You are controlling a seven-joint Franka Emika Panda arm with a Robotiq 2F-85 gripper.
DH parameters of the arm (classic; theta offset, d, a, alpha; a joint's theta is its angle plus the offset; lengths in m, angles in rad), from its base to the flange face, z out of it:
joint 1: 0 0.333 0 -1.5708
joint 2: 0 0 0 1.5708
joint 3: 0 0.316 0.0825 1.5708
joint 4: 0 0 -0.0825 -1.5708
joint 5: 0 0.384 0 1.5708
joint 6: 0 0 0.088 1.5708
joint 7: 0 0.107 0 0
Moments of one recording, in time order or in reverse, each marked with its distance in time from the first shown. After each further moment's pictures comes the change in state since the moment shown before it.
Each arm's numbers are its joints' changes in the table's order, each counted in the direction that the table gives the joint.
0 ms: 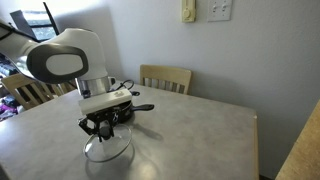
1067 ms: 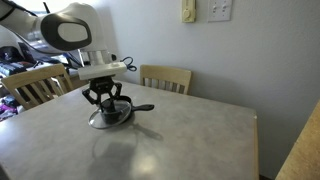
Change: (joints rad) arm 0.081 0.010 0.042 0.219 0.021 -0.186 0.234
